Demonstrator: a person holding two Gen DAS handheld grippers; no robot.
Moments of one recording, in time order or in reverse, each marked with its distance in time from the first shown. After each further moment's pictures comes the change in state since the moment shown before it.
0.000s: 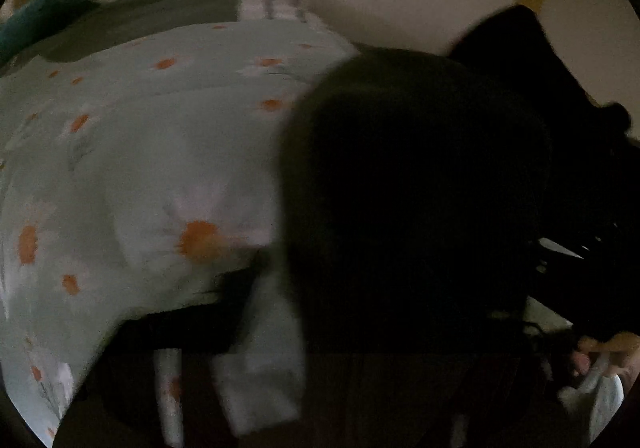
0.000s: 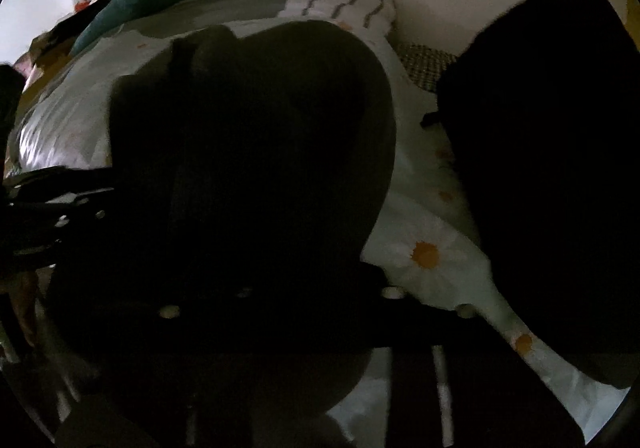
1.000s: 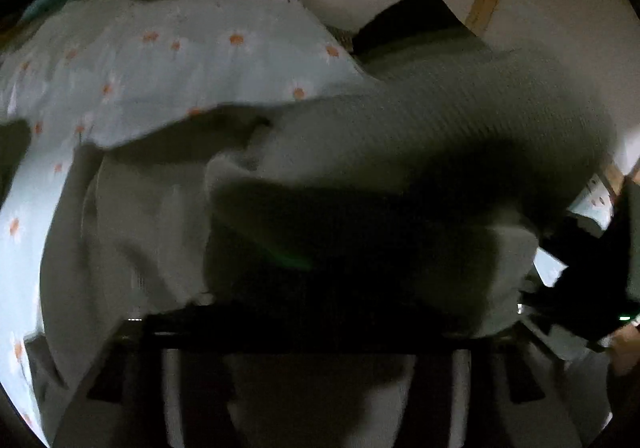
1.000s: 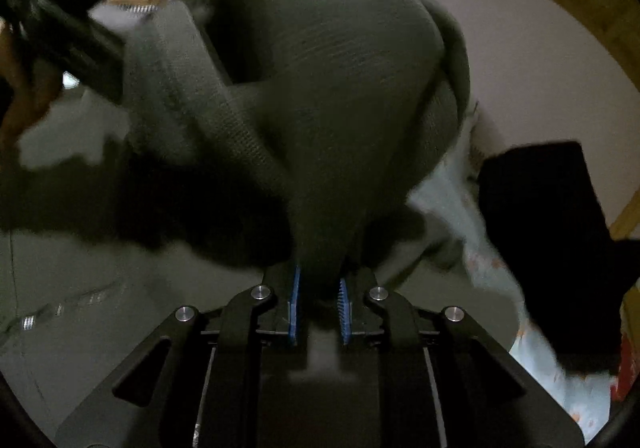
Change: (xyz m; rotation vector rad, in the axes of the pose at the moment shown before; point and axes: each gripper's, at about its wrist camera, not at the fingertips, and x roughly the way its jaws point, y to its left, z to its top) left arm -0.190 -0.048 -0.251 -0.087 -0.022 -0.064; right arm -0.204 0.139 -0.255 -0.581 -0.173 -0.007
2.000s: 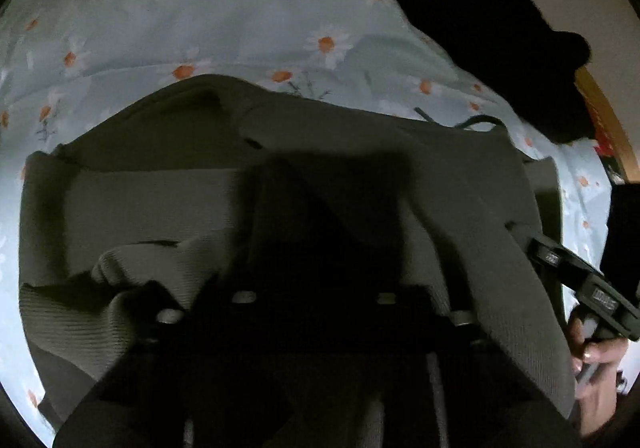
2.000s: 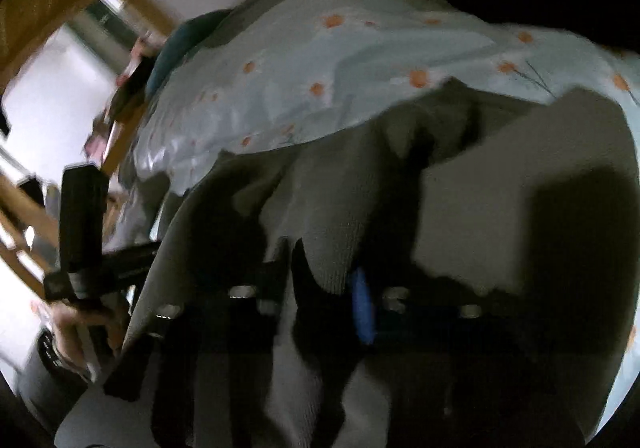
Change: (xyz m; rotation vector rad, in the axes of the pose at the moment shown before) left arm 0.085 0.026 0.077 -0.060 0.257 0.014; right arm 0.074 -0.106 -0.014 0.990 0.110 0.371
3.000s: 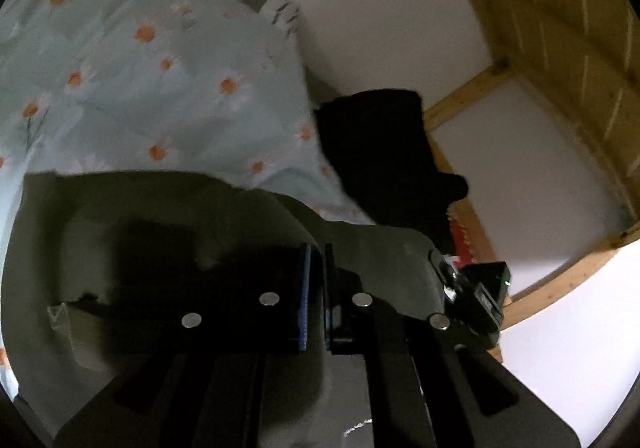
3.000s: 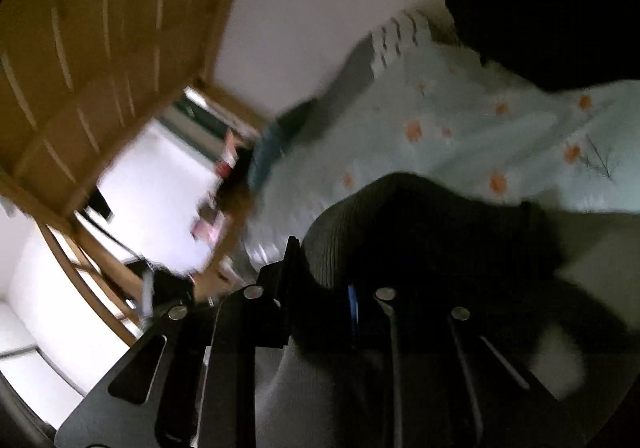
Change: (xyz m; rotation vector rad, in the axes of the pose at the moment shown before) left arm -0.109 0.070 0.014 -0.242 -0.306 -0.483; right arm -0.065 -0.037 0.053 0.180 -0.279 0.434
